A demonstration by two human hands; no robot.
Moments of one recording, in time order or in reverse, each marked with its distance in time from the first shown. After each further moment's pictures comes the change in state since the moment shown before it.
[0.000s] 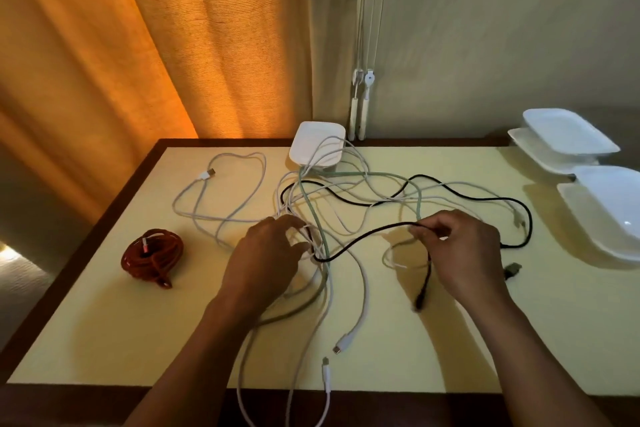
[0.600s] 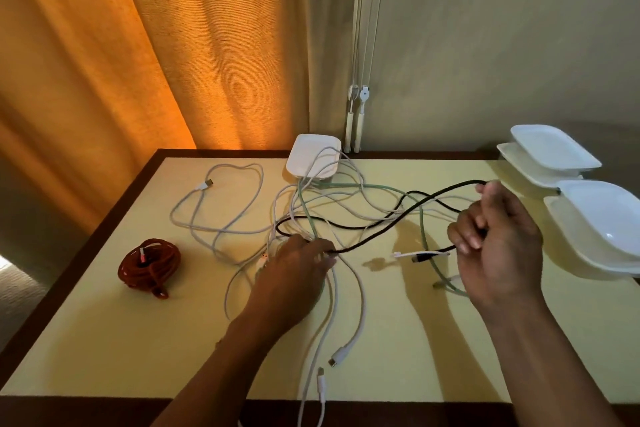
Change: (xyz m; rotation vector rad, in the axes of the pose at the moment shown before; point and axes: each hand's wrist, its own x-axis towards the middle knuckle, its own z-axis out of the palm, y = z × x) left_hand -0.010 0.010 0.034 -0.042 -0.009 0.265; right_hand 0.009 -0.025 -0.036 1.283 0.189 0.275
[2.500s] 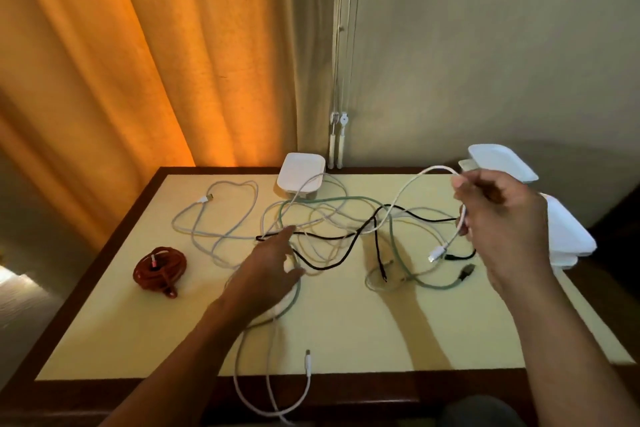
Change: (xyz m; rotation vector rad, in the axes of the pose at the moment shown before) left_hand -0.004 -0.003 -0.036 -0.034 -0.094 -0.100; right_hand -0.021 -0.096 0.009 -0.710 0.001 -0.323
